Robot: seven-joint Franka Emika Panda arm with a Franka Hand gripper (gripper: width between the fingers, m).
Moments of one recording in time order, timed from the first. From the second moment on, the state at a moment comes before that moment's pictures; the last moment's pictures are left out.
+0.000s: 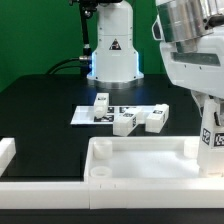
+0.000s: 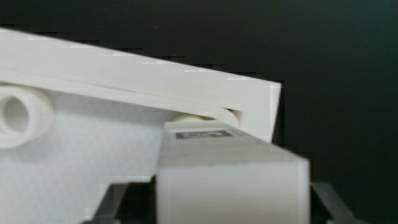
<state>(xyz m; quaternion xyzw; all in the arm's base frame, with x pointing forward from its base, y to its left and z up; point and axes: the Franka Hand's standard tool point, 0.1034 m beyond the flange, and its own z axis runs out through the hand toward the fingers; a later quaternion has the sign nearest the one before) 0.638 0.111 0.108 -0.78 0.61 0.03 0.14</state>
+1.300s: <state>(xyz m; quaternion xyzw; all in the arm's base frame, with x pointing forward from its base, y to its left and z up) 0.641 0.123 0.118 -1.00 -0.02 -0.05 0.05</state>
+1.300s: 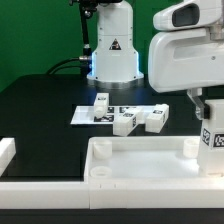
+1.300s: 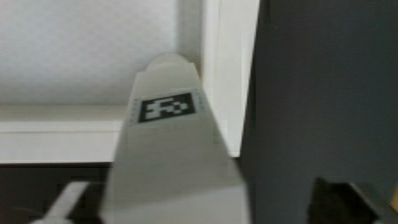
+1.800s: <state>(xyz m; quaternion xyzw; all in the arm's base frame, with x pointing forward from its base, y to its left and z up) 0.645 0.112 0.118 -0.97 0.21 -0.04 0.06</state>
